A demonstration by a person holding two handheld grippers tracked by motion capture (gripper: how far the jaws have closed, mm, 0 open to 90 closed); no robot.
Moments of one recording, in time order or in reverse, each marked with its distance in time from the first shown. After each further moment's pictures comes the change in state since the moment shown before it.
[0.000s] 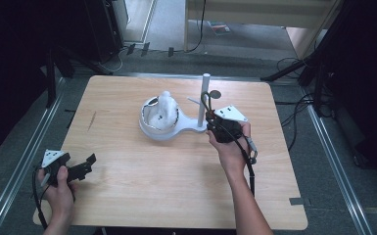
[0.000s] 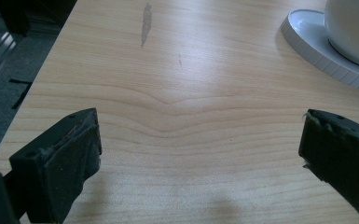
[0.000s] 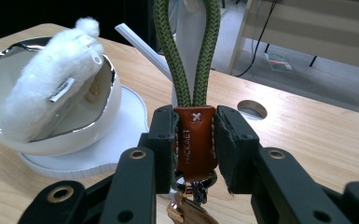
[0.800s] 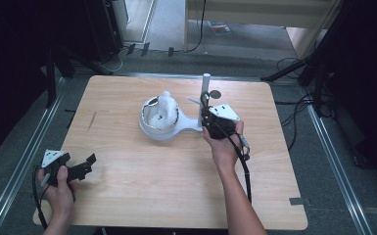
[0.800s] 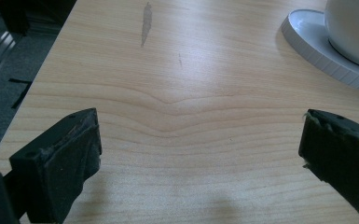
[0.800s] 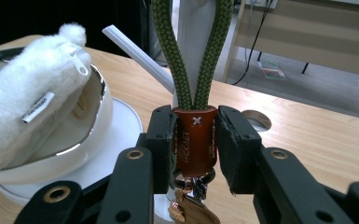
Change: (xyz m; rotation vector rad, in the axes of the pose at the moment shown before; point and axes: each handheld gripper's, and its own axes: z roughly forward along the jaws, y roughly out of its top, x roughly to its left) left arm 0.000 0.000 0.000 0.002 0.000 0.000; right arm 0.006 -0.006 0.027 -0.051 -0.027 0.028
